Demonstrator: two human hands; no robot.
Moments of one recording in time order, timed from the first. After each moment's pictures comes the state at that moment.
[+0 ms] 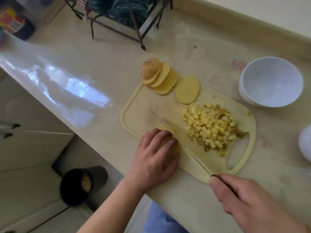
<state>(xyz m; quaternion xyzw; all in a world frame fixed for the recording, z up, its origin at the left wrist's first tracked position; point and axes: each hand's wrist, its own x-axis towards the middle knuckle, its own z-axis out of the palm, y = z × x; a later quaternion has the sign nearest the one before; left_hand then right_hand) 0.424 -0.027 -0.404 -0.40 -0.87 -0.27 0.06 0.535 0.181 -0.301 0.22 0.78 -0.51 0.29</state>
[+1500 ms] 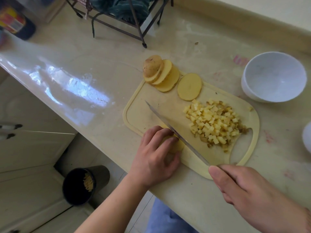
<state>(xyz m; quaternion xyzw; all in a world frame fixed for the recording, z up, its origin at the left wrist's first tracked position) 0.423 -0.027 -0.400 -0.38 -0.87 -0.30 0.05 0.524 0.178 -0.301 0.16 0.81 -0.51 0.25</state>
